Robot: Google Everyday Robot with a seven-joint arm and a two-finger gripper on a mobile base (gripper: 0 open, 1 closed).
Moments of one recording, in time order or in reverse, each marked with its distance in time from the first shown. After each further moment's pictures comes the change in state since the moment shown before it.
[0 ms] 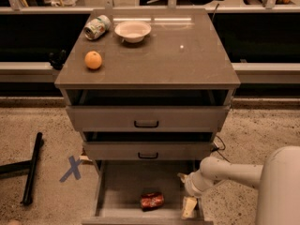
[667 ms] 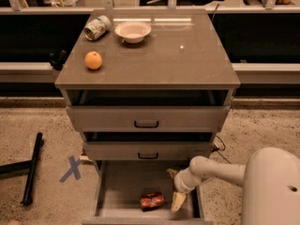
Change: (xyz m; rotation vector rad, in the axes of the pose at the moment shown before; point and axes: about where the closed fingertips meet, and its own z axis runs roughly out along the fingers) arm -0.024 -0.039 0.050 0.044 -0.062 -0.109
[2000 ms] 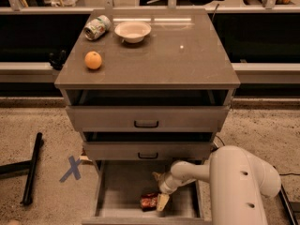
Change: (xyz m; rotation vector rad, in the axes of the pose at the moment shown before) arm -0.015 -0.026 0.105 -0.015 -0.007 -0.049
